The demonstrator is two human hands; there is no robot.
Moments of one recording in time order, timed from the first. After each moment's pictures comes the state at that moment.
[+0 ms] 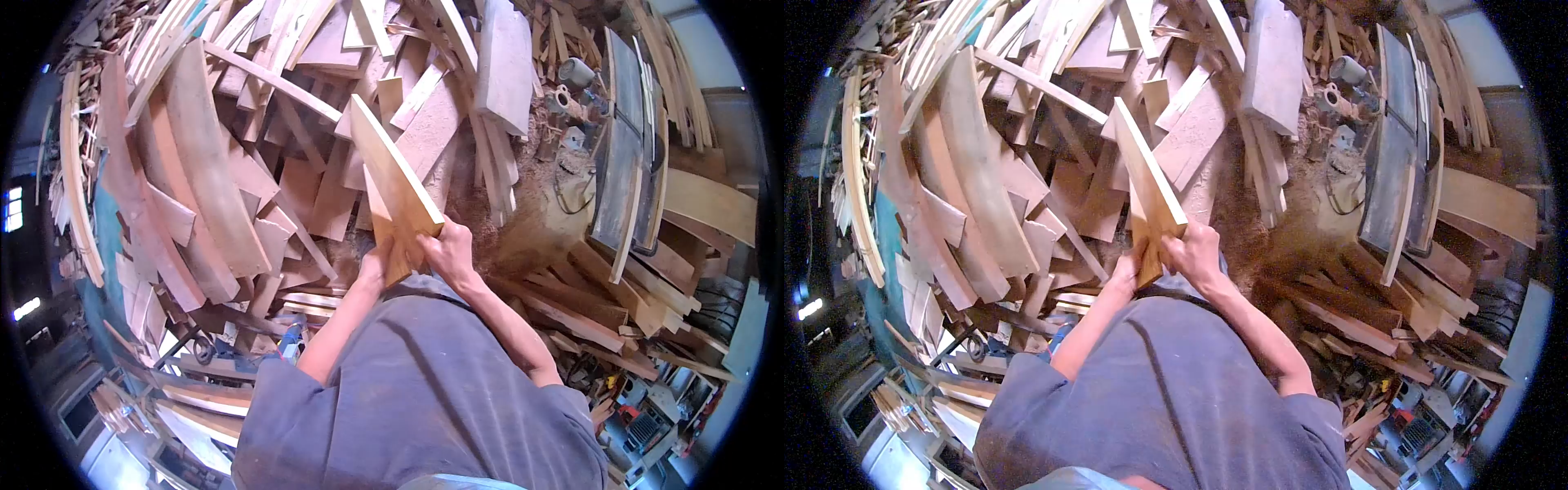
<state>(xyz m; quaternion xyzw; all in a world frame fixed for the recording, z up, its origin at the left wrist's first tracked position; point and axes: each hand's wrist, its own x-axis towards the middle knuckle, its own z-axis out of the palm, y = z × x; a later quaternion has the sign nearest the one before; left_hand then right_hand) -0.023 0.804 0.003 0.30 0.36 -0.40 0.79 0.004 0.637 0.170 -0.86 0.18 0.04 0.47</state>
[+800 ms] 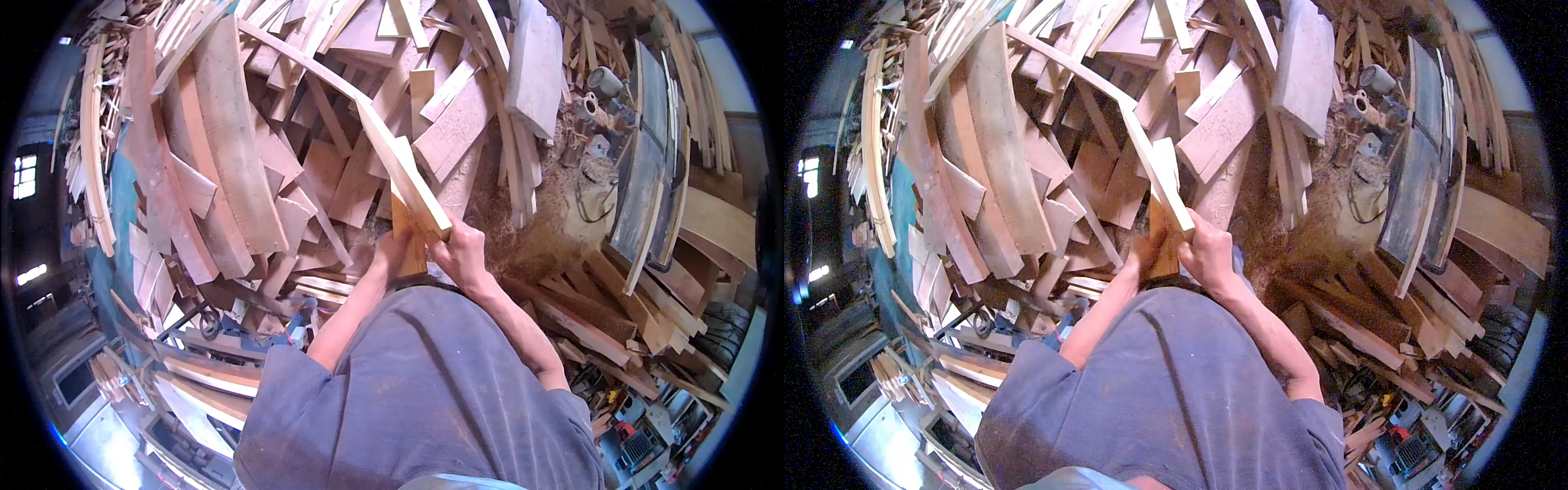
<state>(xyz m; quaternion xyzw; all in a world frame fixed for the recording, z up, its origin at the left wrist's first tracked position) -0.022 0.826 0.023 0.61 0.30 -0.37 0.64 -0.013 0.662 0.166 -0.90 0.05 -0.02 0.43</state>
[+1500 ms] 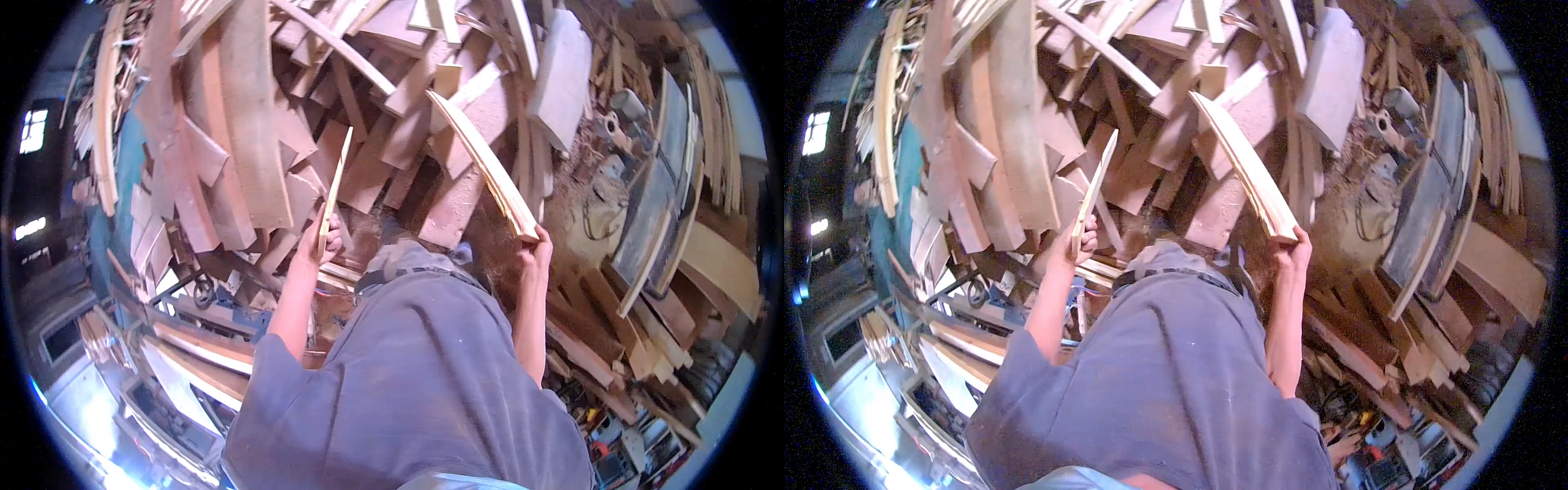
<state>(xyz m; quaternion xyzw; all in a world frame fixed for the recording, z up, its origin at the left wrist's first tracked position) -0.008 1.018 0.027 0.17 0.37 -0.32 0.86 -0.059 0.463 0.003 -0.17 0.51 -0.02 0.84</state>
